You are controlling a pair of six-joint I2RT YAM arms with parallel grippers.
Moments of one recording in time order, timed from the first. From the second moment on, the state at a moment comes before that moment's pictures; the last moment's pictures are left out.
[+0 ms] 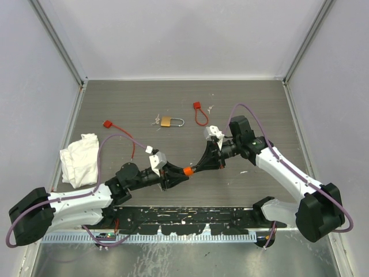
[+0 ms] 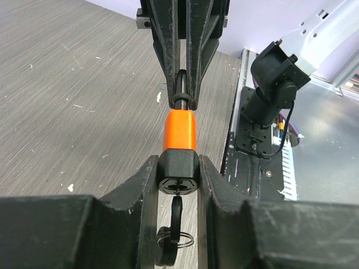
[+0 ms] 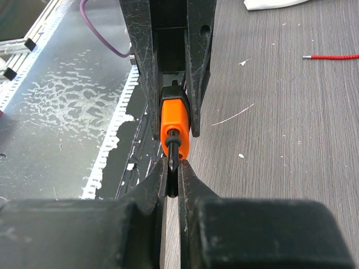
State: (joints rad) left arm -1.01 0.98 0.26 0.77 0.29 -0.23; right arm 0.46 1.17 0.81 -0.40 -1.31 -0.50
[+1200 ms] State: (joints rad) left arm -0.88 1.21 0.26 0.94 0.52 -0.39; right arm 0.50 1.20 0.70 -0.23 -1.27 -0.43
